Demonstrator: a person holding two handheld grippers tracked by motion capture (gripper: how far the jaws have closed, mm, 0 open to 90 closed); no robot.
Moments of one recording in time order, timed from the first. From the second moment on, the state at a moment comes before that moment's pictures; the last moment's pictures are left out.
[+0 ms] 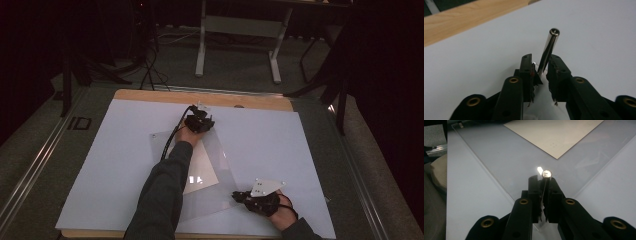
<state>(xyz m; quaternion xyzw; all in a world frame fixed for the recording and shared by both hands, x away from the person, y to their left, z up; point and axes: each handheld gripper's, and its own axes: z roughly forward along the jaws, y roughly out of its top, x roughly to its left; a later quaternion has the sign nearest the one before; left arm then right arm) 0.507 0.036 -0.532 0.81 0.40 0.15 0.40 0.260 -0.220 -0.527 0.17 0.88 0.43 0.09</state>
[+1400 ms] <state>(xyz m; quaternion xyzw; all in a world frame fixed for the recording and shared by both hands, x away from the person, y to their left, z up) 0.491 0.127 -0.507 0.80 0.46 0.17 0.36 0.321 -0.244 -0.494 0.32 0.81 0.49 0.07</state>
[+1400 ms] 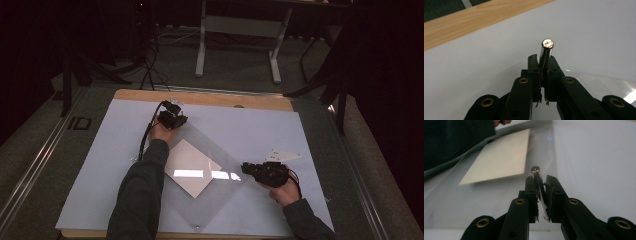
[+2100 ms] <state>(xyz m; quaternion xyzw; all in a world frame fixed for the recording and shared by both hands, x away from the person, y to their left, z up) 0.470 0.178 -0.513 0.78 0.51 0.14 0.34 0.407 -0.246 -0.493 0.37 0.79 0.48 0.07</state>
